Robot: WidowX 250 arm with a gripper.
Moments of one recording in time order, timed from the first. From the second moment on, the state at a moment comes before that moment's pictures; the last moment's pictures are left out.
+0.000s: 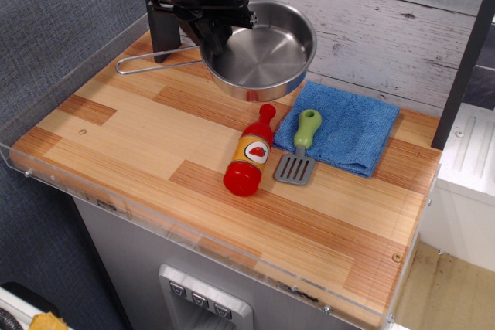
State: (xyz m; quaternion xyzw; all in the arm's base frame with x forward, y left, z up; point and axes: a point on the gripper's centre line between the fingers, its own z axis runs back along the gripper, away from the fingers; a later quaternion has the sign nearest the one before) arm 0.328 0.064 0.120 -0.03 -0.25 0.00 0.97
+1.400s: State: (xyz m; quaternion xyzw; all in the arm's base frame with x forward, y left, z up) arm 0.272 -0.022 0.066 -0.06 -0.20 -0.20 0.96
